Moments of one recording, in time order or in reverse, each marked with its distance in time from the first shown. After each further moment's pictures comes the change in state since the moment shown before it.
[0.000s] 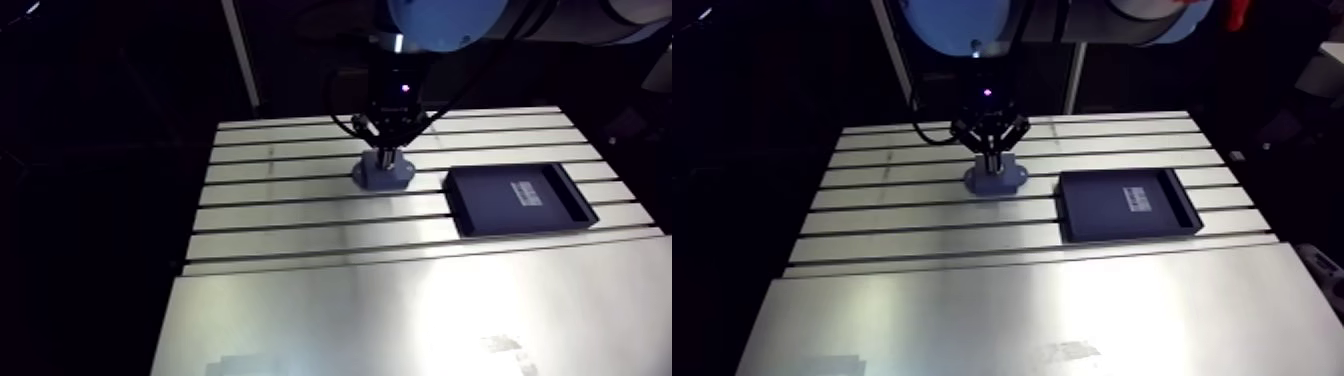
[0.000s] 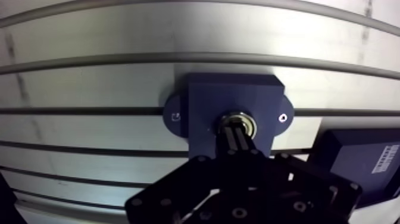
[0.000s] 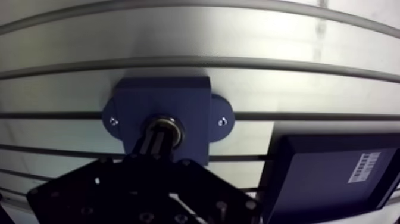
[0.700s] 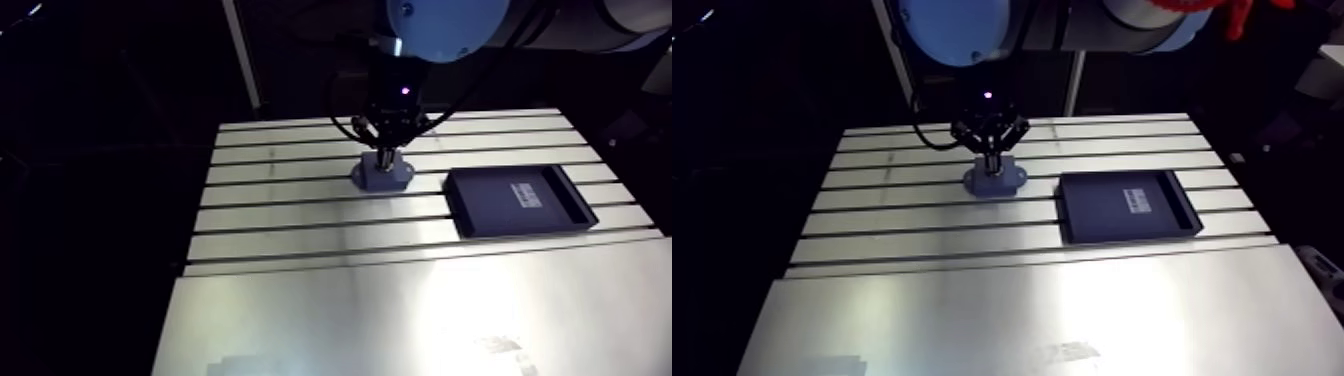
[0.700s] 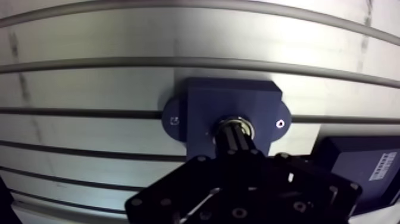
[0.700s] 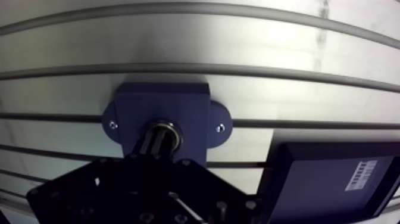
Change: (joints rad) arm 0.002 -0.006 0.016 -0.044 0.002 -0.023
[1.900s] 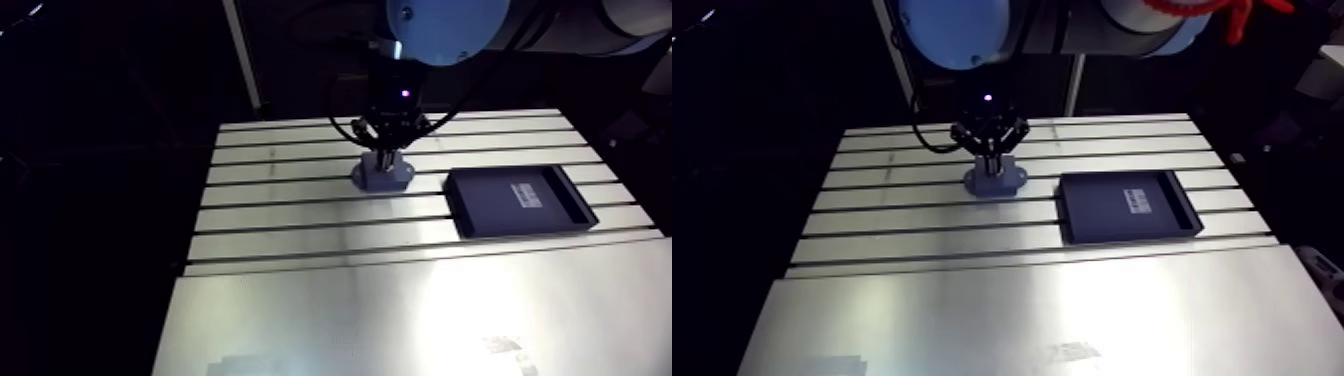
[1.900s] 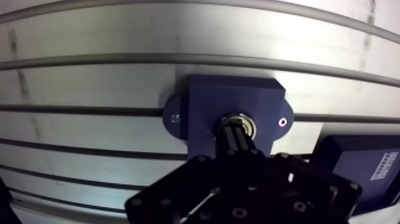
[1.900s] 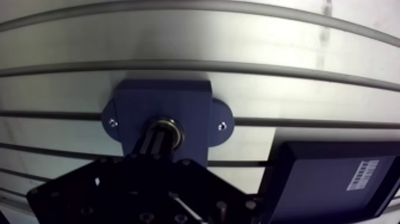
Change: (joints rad) arm 0.001 0.000 0.007 -0.002 -0.001 -0.003
